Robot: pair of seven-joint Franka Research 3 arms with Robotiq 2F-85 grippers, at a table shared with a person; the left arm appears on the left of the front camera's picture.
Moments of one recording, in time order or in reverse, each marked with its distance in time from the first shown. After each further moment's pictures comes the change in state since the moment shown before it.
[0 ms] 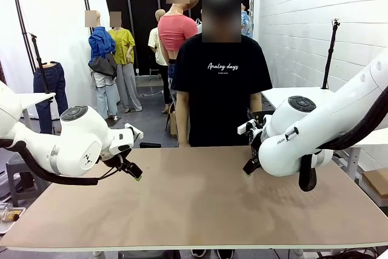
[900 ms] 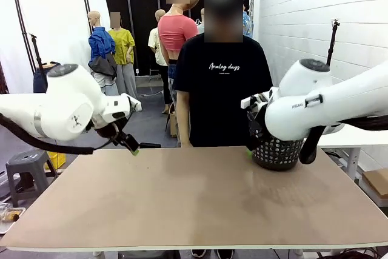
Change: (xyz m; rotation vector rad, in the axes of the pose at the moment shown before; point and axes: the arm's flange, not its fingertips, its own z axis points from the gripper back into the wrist) left arm 0.048 -0.005 0.115 0.004 -0.007 -0.028; right arm 0.035 -0.009 0.101 0.041 -0.004 -0.029
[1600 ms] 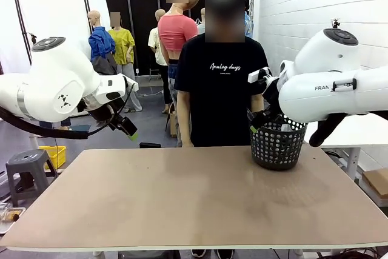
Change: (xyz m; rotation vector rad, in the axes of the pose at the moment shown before) left arm 0.014 -0.014 0.062 0.012 -0.048 -0.021; right arm 0.009 0.002 0.080 -0.049 -0.135 0.028
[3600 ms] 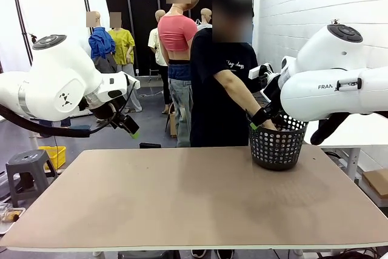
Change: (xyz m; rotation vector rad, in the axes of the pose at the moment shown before) left arm 0.003 -0.003 0.002 0.001 -0.006 0.004; right arm 0.001 0.001 0.006 -0.006 -0.014 0.004
